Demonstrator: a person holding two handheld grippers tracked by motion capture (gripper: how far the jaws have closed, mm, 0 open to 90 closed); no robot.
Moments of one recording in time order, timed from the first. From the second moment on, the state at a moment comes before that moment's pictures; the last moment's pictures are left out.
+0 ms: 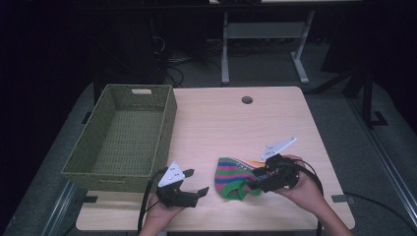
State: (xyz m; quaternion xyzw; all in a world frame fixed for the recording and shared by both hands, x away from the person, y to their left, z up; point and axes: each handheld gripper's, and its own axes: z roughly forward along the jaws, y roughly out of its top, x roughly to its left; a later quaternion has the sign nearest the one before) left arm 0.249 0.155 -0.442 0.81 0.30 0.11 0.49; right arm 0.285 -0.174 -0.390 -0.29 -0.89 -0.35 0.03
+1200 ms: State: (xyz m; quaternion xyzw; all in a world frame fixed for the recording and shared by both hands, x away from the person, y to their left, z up) left arm 0.249 0.151 -0.445 0.81 0.30 0.08 0.50; right arm 0.286 -0.155 -0.447 -0.28 -0.91 -0.29 0.00
